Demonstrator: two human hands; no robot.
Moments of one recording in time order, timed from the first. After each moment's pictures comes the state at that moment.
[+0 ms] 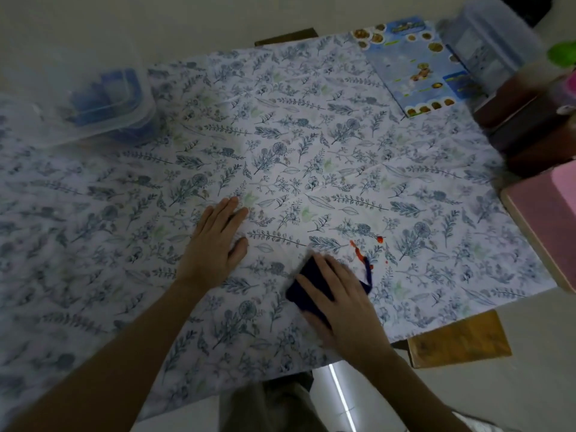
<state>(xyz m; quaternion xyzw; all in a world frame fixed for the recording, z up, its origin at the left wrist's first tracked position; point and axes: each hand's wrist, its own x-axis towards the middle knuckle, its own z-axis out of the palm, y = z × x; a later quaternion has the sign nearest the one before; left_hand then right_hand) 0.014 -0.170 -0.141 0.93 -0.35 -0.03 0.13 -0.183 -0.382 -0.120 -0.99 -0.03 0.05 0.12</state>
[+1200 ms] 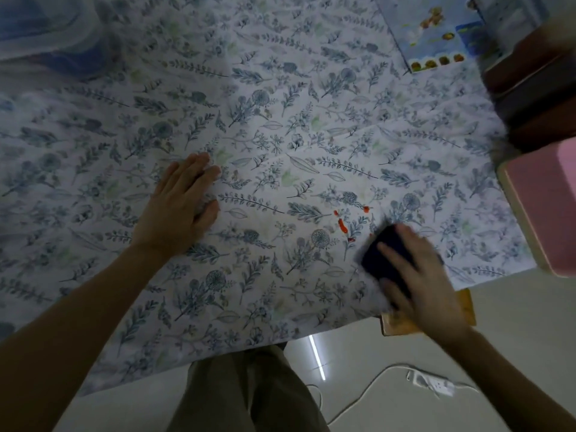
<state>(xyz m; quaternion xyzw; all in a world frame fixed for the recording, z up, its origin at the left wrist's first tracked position) 0.016 -0.169 -0.145 0.92 -0.35 -0.02 0.15 -0.233 -0.518 -0.116 -0.99 0.00 0.01 0.12</state>
